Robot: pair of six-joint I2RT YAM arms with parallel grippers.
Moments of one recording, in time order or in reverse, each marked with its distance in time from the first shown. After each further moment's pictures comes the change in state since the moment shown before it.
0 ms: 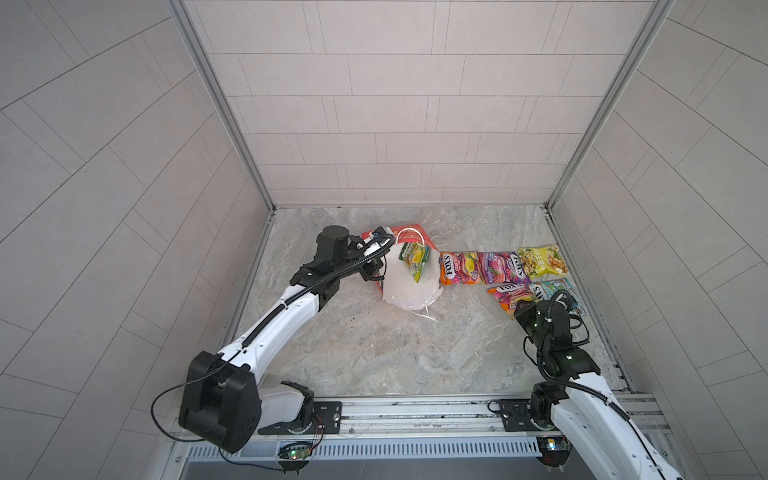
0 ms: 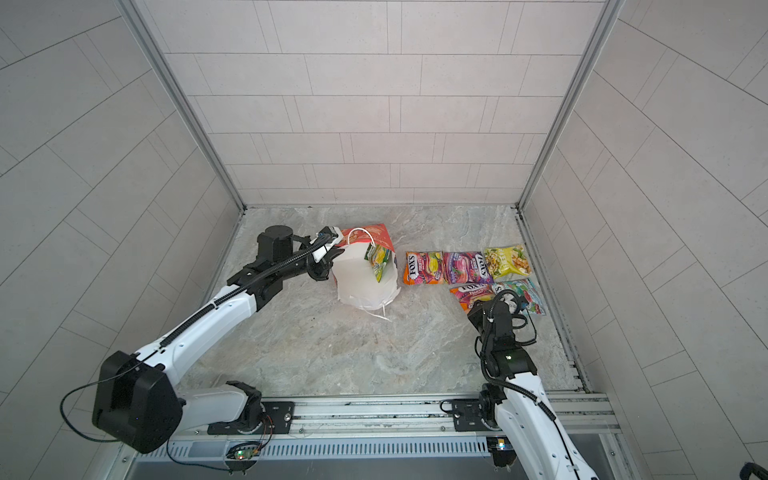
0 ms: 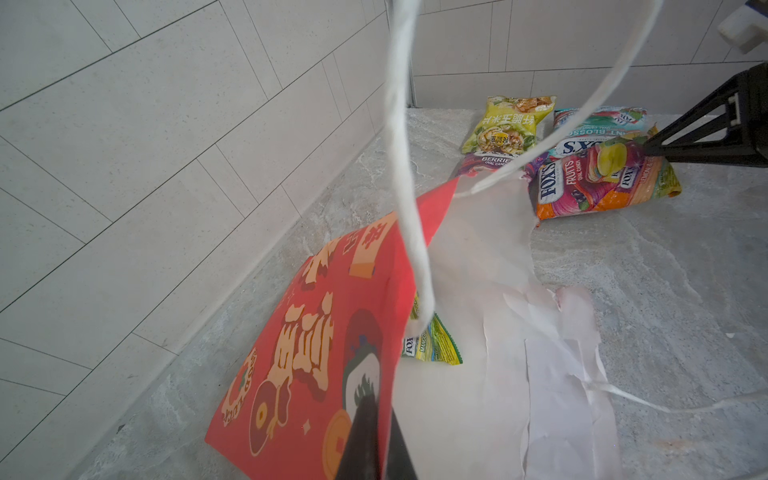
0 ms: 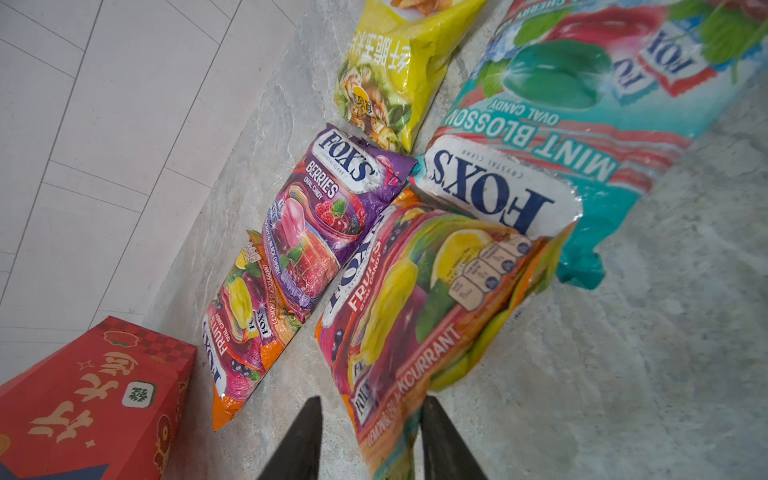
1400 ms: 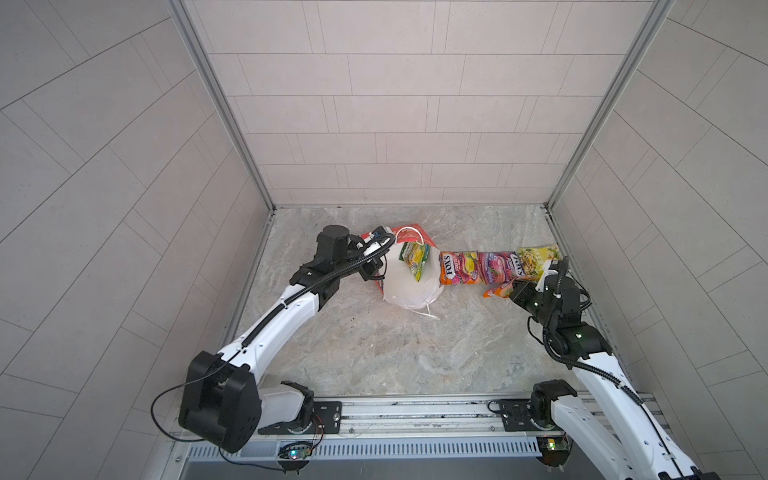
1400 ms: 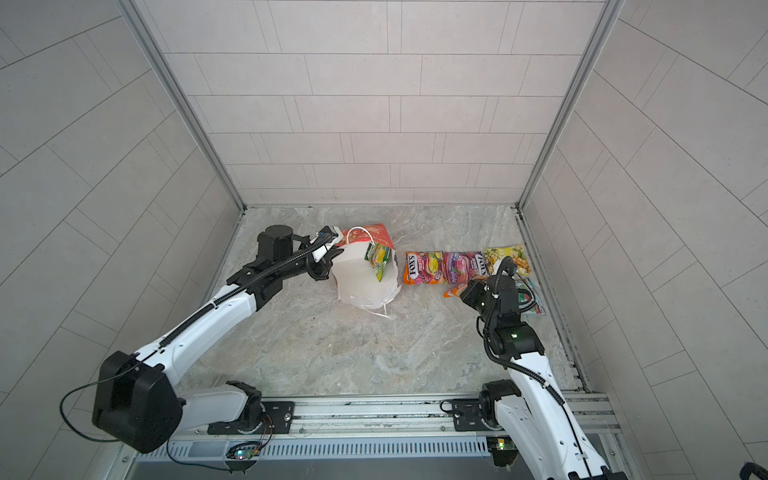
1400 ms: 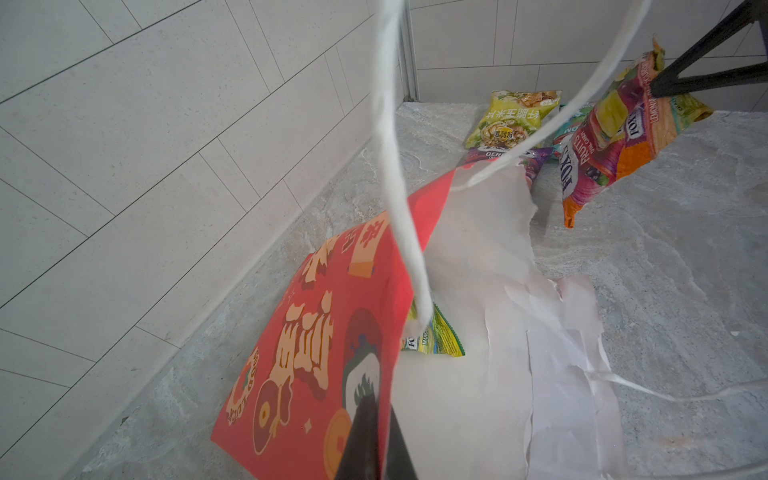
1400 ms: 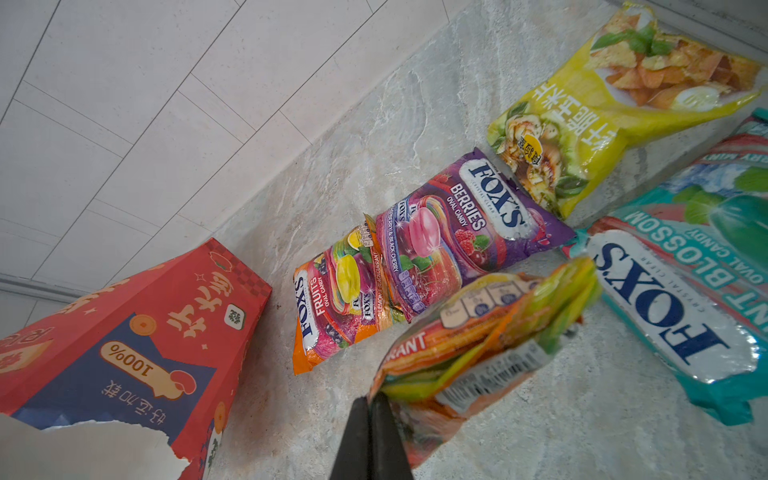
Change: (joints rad) left arm 0.000 0.000 0.007 -0.017 -0.012 0.001; right arm 0.006 0.153 0.283 -0.048 -0.183 -0.294
